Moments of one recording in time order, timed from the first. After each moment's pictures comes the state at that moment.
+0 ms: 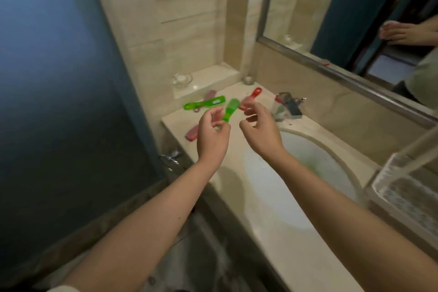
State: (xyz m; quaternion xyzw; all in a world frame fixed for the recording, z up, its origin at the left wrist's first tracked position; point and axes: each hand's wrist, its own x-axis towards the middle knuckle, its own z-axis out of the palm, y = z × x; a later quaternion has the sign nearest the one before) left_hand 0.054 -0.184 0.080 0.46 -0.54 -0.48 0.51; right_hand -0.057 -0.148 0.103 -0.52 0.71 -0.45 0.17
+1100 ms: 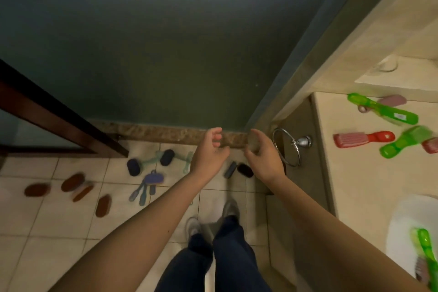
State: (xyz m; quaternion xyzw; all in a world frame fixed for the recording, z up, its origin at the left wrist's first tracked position) left_hand 0.388 -0.208 -0.107 0.71 -0.37 -0.44 0.42; right_hand 0.237 -0.250 -0.074 -0.69 0.61 -0.13 0.37
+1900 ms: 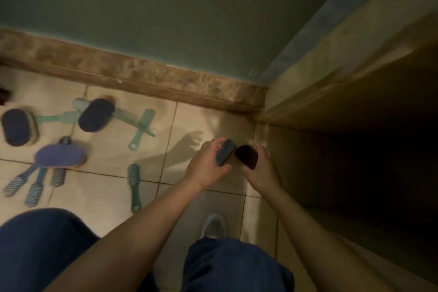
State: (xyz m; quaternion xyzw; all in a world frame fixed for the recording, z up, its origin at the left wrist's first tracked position) left_hand 0.307 -0.302 -0.679 0.73 -0.41 -0.49 0.25; right_hand 0.153 -0.359 -0.673 -0.64 0.65 0.03 0.41
